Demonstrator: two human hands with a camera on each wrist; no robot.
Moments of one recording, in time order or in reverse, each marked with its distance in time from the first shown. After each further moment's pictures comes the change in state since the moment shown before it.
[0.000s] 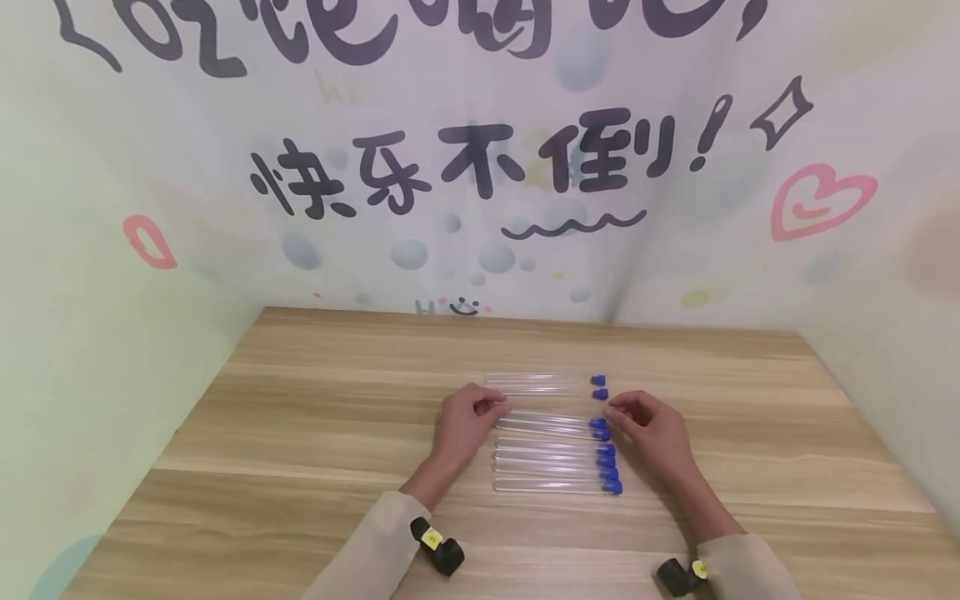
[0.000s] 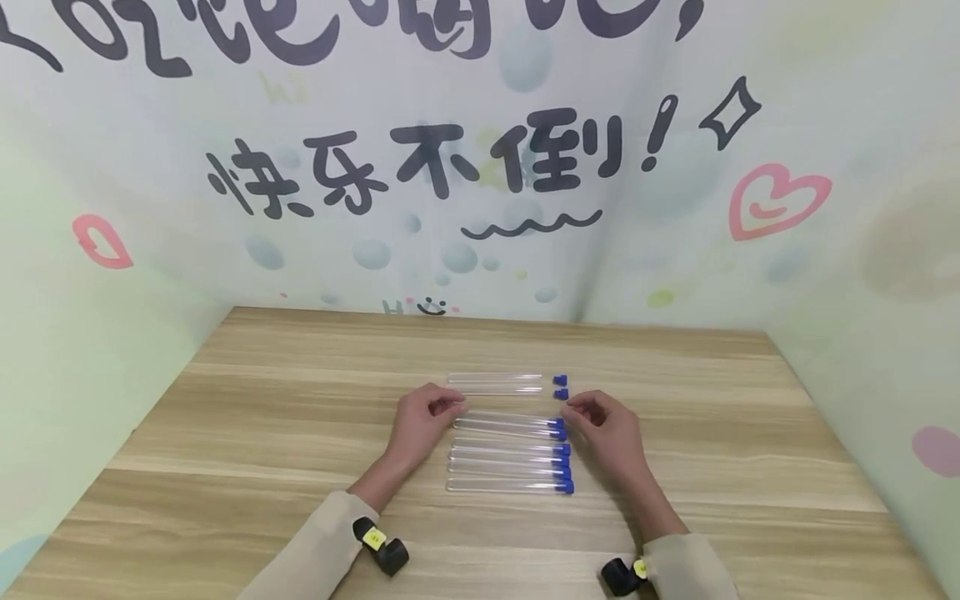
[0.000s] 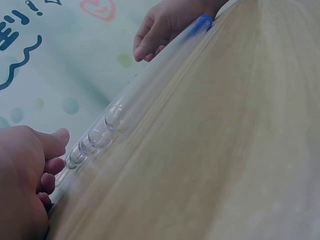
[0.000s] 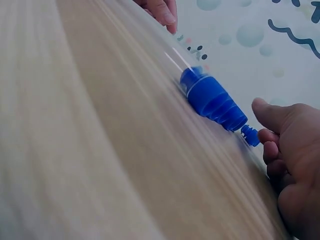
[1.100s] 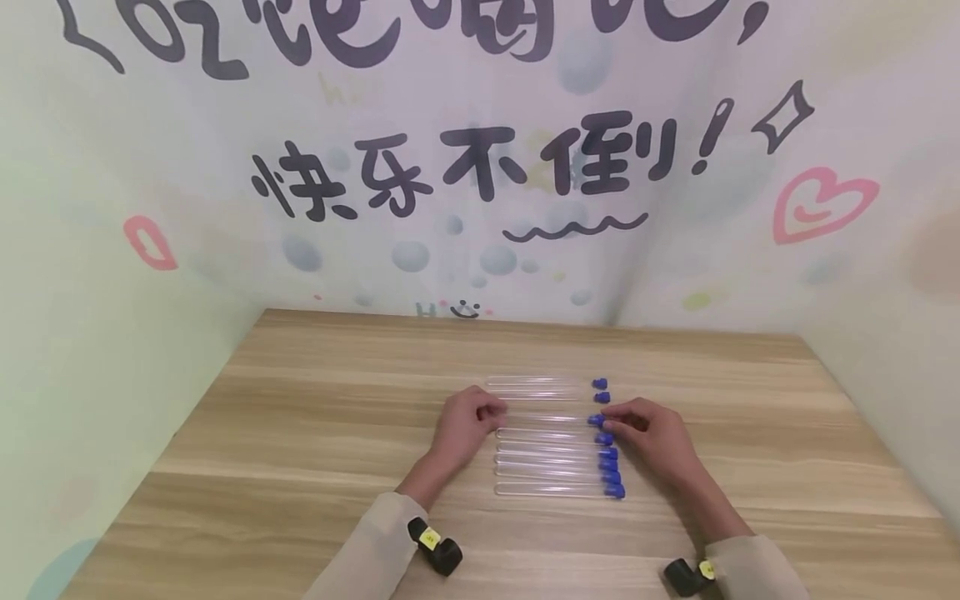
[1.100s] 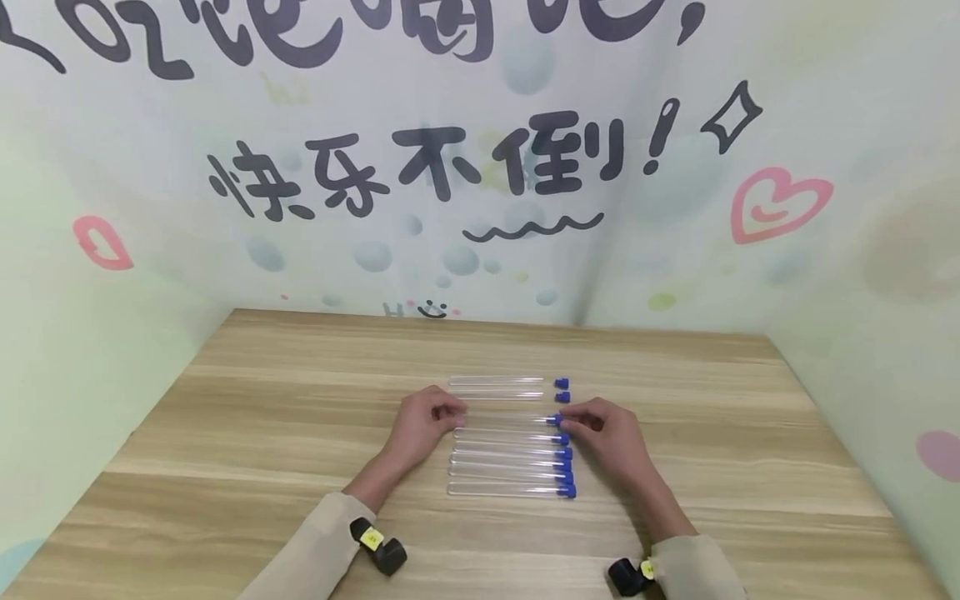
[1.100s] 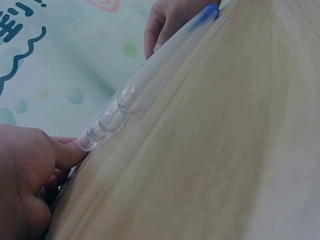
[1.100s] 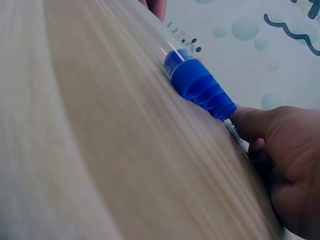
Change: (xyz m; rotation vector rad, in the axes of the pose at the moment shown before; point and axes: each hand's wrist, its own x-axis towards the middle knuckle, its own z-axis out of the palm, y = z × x) left_hand 0.005 0.003 -0.010 0.078 -0.152 0.040; right_hand 0.005 0.002 -0.006 -0.126 -0.113 -0.099
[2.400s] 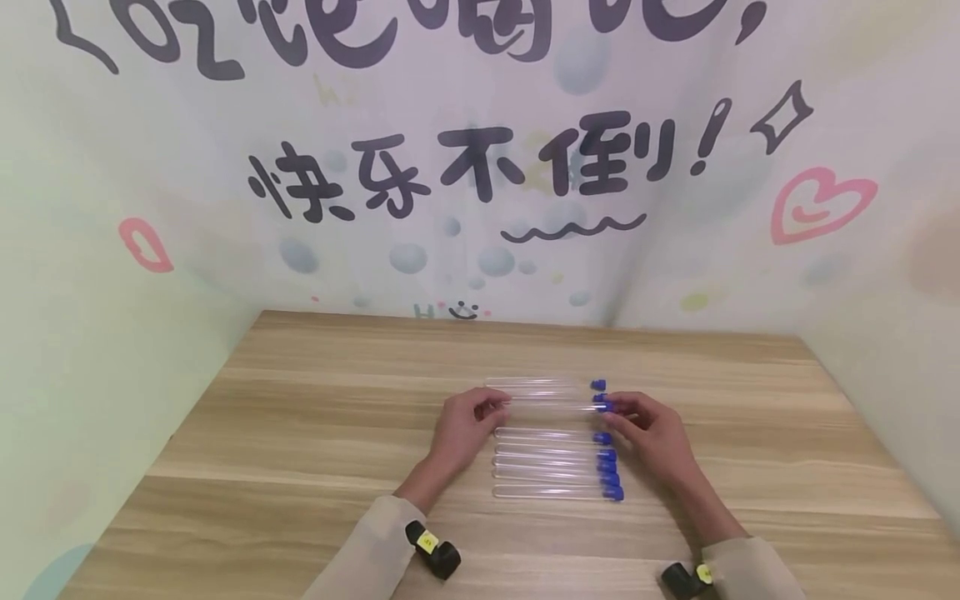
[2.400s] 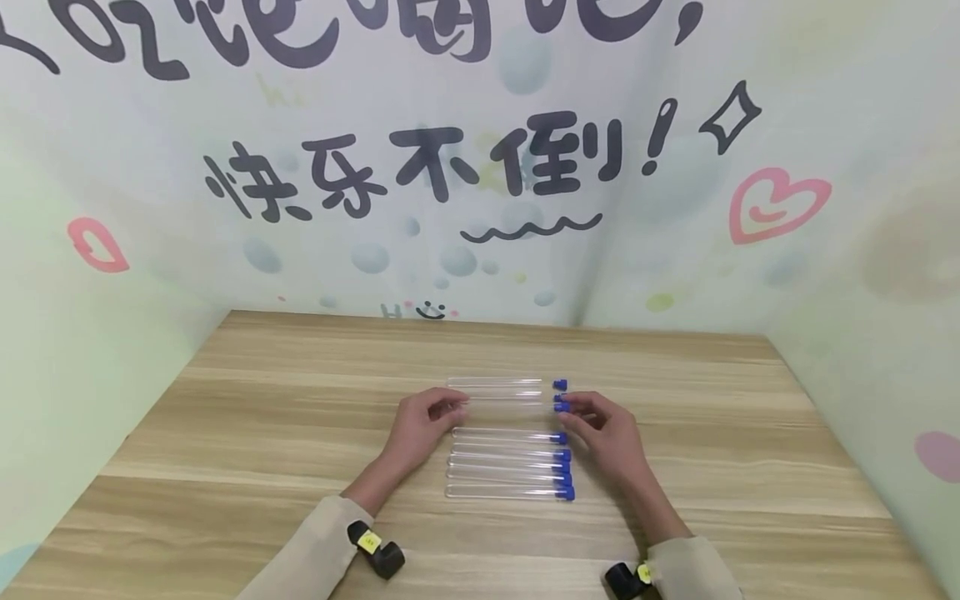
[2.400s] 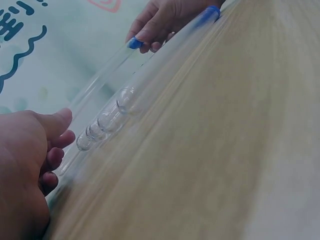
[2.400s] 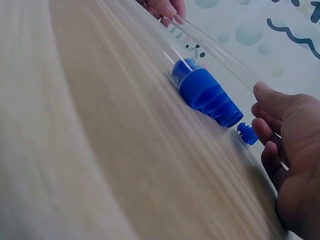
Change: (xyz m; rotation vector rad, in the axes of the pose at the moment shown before) left_hand 0.000 -0.004 0.007 -0.105 0.059 0.045; right_hand -0.002 -0.005 0.004 0.224 0.071 -0.001
